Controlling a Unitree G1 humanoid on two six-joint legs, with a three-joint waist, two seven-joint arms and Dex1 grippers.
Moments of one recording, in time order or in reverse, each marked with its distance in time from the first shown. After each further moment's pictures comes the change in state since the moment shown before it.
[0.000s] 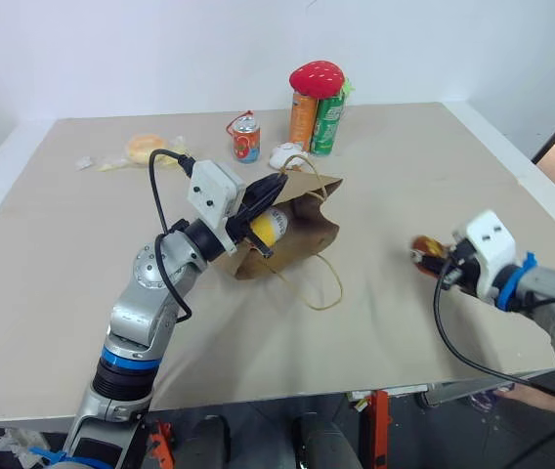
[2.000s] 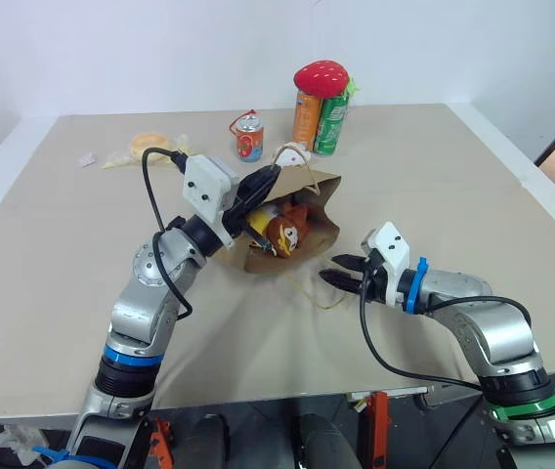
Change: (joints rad) left arm -0.010 -0.009 0.018 0.024 0.005 -0.020 0.035; right arm -0.058 0.249 0.265 0.100 -0.090 -0.076 -0.047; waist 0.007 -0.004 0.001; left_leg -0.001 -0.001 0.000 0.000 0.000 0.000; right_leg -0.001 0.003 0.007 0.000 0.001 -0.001
